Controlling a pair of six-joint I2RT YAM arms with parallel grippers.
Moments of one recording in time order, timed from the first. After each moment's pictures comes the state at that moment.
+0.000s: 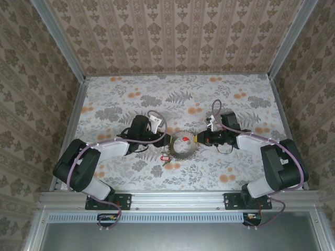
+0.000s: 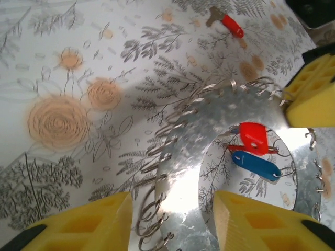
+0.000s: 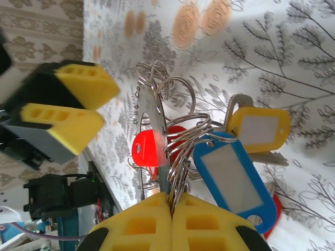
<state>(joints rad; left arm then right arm) -0.60 1.52 0.63 0.22 0.52 -0.32 0.22 1.48 0.63 -0.01 -0.87 0.55</state>
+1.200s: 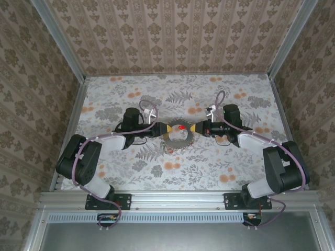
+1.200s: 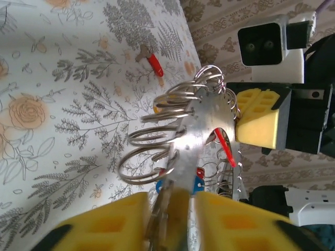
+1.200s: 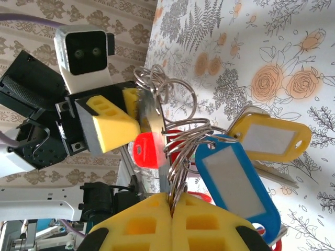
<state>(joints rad) -0.47 1.56 0.67 0.43 0.91 -0.74 0.22 1.46 0.68 0.20 -0.97 0.70</state>
